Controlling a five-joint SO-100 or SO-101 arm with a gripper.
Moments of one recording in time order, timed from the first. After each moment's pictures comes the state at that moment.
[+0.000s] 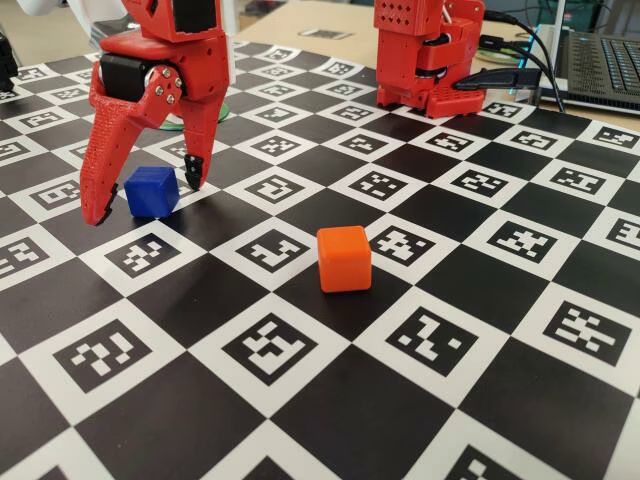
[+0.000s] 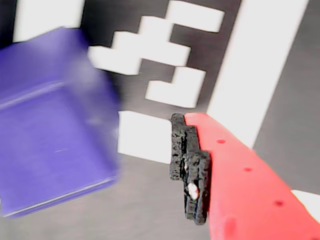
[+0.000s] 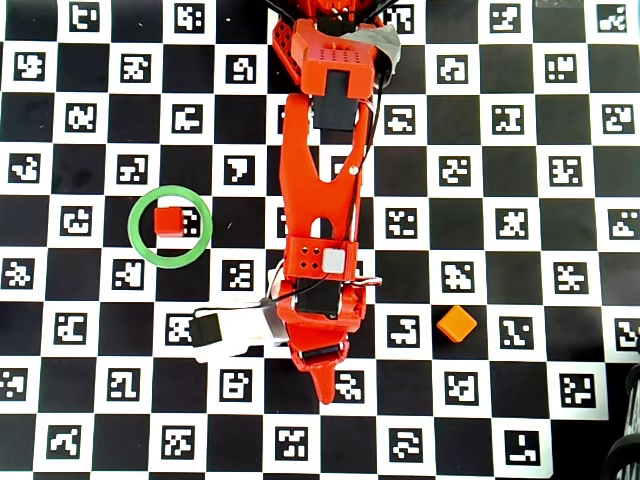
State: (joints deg) arm 6.2 51.5 61.5 72.7 -21.2
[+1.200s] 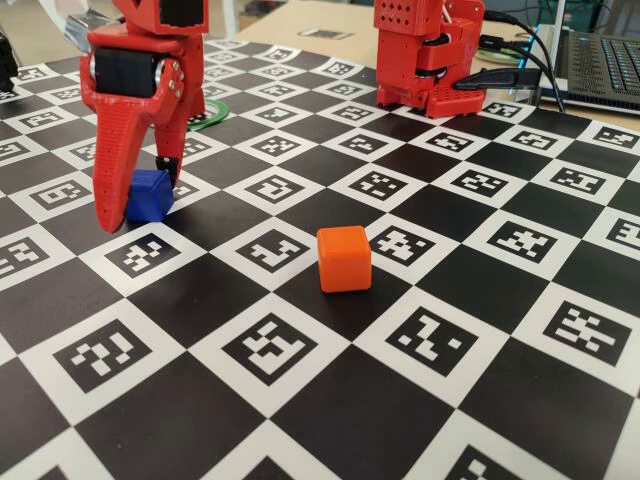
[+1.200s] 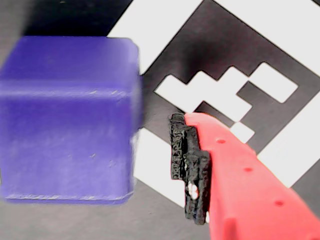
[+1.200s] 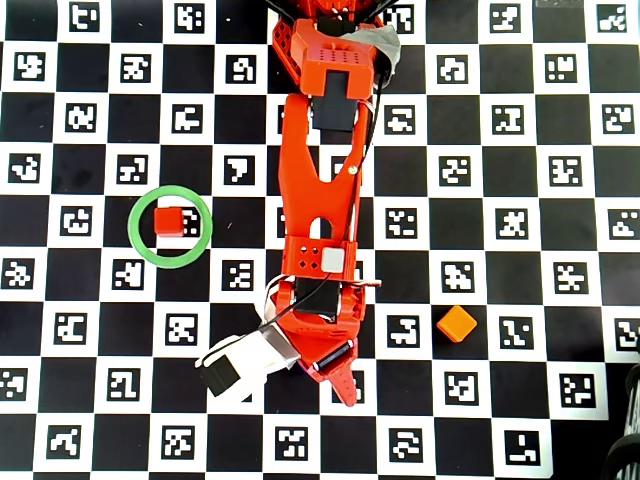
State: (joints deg) arm 6.2 50.8 62.8 68.2 -40.9
